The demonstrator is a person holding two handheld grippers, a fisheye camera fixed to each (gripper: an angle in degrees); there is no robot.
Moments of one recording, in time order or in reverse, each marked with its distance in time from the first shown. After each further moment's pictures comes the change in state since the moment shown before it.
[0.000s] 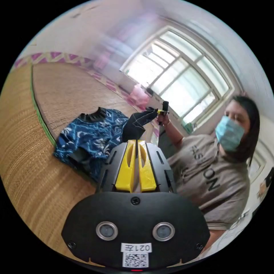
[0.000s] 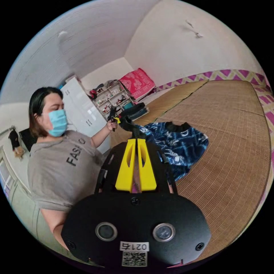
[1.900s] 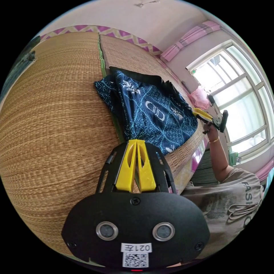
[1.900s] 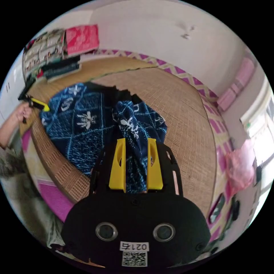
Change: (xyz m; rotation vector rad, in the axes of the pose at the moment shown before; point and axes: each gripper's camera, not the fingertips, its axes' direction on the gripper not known) left arm 0.044 0.099 0.148 0.006 -0.416 -0.521; right arm 0.028 -0.076 0.150 -0.427 0.990 -0.041
